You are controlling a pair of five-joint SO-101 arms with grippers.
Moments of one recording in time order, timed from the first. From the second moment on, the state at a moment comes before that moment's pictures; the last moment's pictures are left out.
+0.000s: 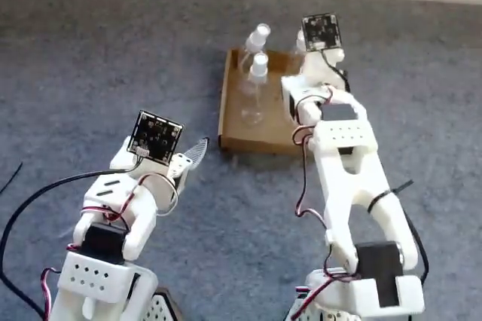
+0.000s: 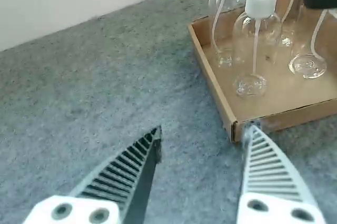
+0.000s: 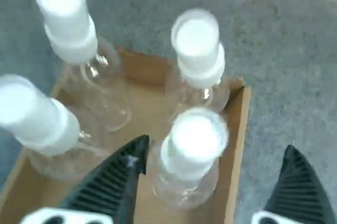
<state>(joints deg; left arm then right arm) 8.0 -76.5 71.0 41.7 -5.4 -9.3 -9.7 25.9 27.7 6.8</state>
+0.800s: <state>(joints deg) -46.3 -50.5 28.6 63.3 -22.5 -39.4 -19.3 8.5 71.4 6.8</state>
